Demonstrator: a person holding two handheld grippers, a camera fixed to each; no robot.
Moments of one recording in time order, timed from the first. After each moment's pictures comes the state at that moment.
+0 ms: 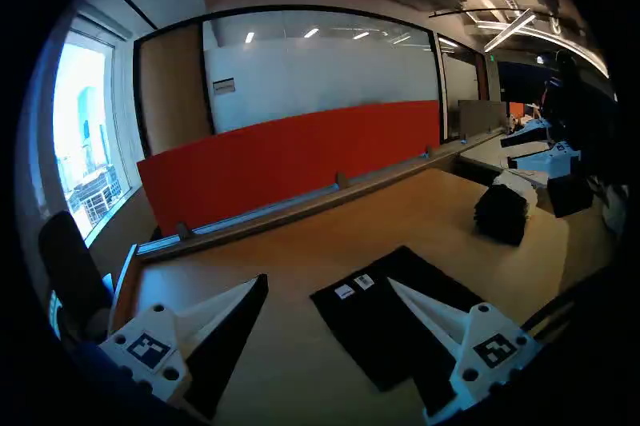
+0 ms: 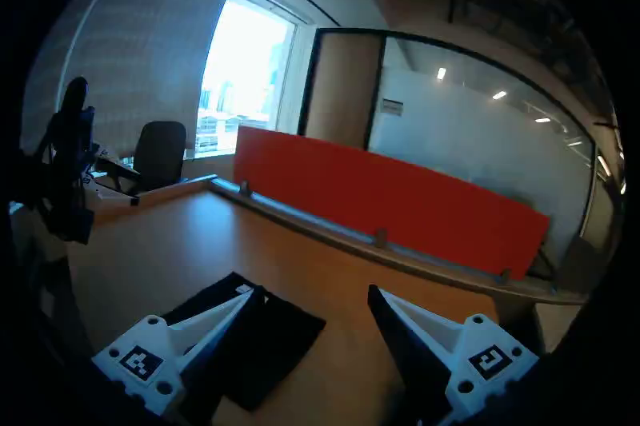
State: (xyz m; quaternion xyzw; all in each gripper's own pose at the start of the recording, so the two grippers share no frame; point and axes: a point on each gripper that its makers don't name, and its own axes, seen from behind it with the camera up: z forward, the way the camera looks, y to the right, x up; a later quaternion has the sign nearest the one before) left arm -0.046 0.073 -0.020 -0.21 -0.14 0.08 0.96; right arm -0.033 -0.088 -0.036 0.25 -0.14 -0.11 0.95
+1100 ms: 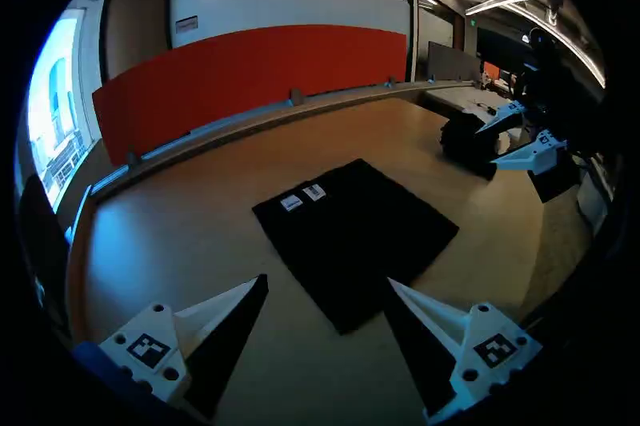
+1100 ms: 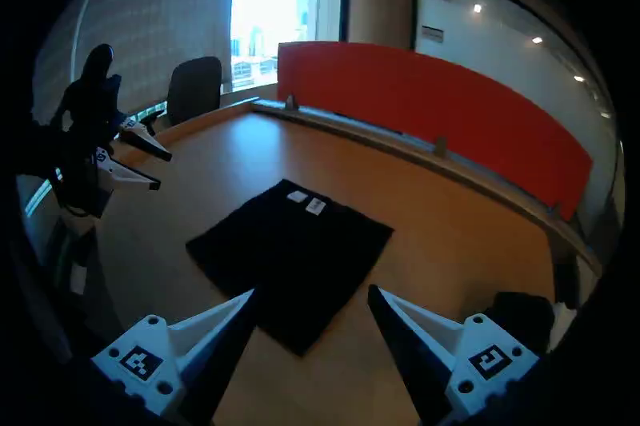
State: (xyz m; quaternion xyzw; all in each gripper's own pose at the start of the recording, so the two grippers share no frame) left arm -0.186 0.111 -0.069 -0.28 -0.28 0.08 0.92; right arm -0.190 -0.116 -0.092 0.32 -0.29 -0.11 0.90
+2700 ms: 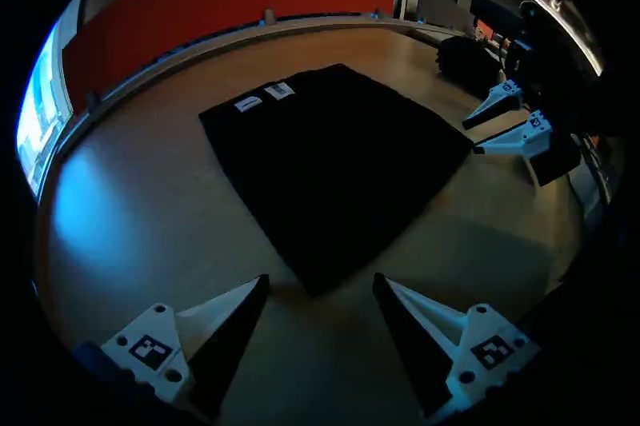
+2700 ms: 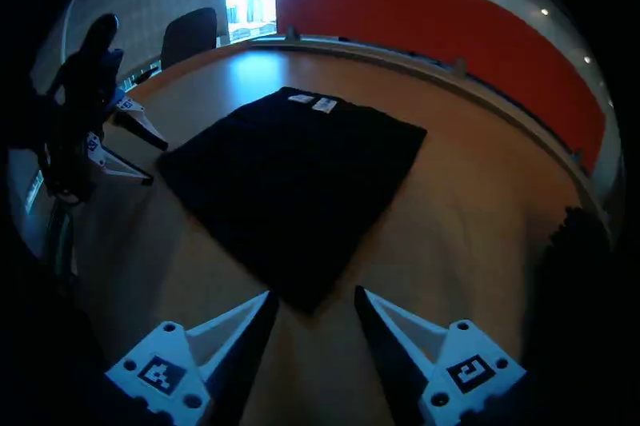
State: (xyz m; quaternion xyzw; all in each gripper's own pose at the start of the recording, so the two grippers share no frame) left arm -0.341 0.143 -0.087 -0.31 -0.38 0.11 0.87; right arm -0.347 -0.111 -0.117 0.31 -0.38 -0.12 0.86
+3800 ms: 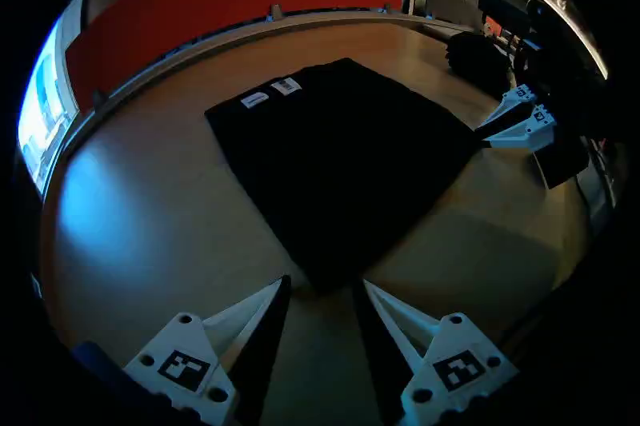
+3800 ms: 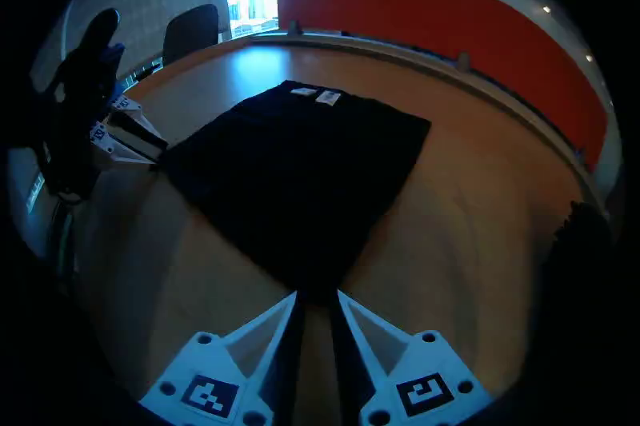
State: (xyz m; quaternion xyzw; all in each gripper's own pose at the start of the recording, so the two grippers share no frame) left arm -0.344 0.143 -0.081 -0.29 -0.39 0.12 0.87; right arm -0.350 -0.113 -0.120 0.32 -0.39 -0.12 0.86
